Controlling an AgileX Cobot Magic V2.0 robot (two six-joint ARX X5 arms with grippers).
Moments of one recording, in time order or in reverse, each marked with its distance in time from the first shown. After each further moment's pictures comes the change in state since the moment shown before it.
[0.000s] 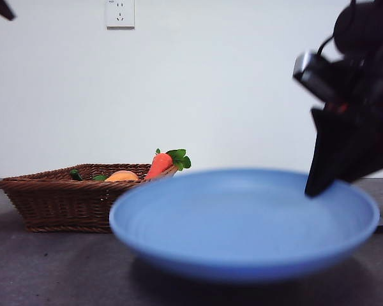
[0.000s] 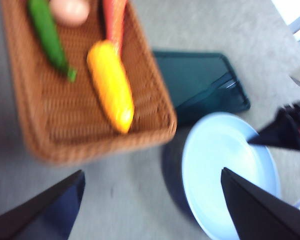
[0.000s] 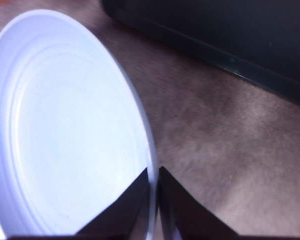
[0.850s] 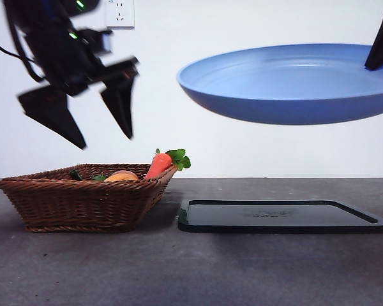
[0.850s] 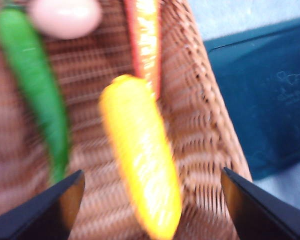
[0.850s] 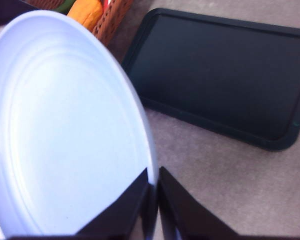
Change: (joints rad) left arm -0.352 0.826 0.415 0.134 -0.469 -0.017; right arm -0.138 -0.431 0.103 -0.232 0.082 0.000
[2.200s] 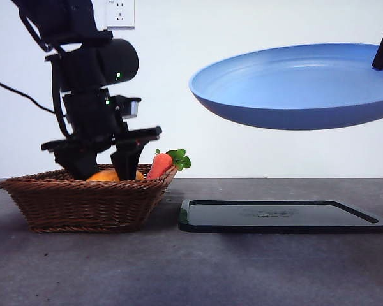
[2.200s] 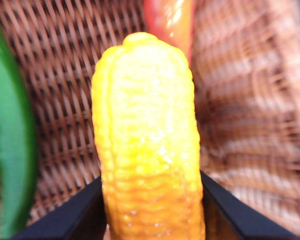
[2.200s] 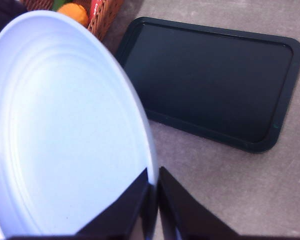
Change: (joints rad) left arm -0.028 0.248 0.105 -0.055 -0.059 -0.020; right arm -0.017 -0.005 0.000 0.012 0.039 0.000
